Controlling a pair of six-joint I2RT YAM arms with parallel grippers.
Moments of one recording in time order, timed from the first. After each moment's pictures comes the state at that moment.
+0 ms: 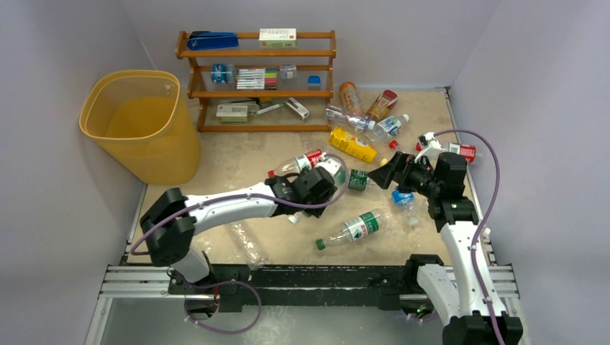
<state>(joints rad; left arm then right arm) -1.07 1.63 1.11 -0.44 -0.32 -0.36 -0.04 0.79 0.69 -0.40 -0.57 0.39</state>
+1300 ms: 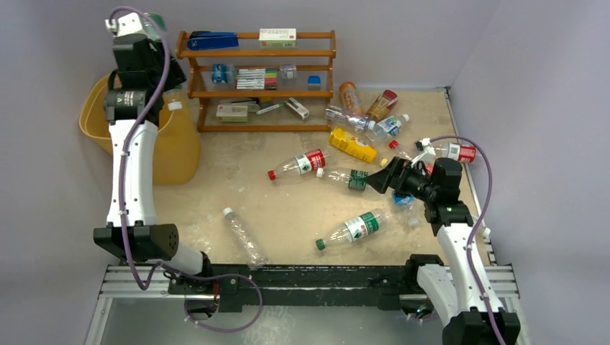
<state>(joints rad) 0.02 1.51 1.92 -0.75 -0.22 -0.28 -0.04 0.78 0.58 -0.29 -0.65 0.45</state>
